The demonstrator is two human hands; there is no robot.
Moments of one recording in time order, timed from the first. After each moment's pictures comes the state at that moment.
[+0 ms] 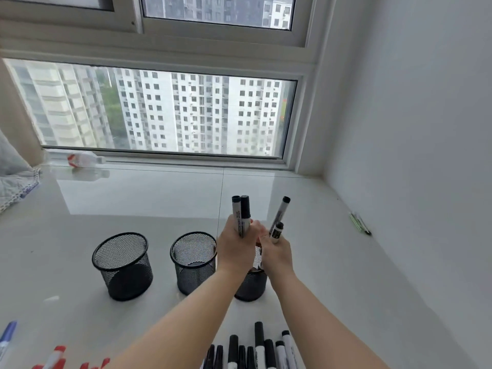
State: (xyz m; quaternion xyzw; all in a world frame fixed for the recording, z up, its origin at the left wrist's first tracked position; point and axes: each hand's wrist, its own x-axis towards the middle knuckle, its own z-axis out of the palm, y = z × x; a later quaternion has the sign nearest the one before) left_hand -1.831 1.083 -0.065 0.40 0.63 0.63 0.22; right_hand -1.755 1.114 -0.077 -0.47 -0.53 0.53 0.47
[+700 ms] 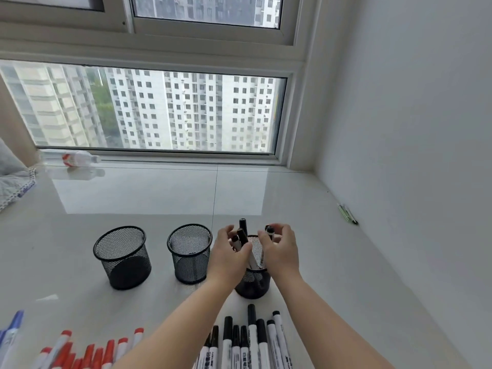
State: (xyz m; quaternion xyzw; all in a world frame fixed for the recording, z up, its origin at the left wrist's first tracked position) left_hand -1.827 1.054 -0.089 0.42 0.66 0.55 0.29; right_hand -1.725 1.093 -0.080 -0.53 -0.59 0.38 0.47
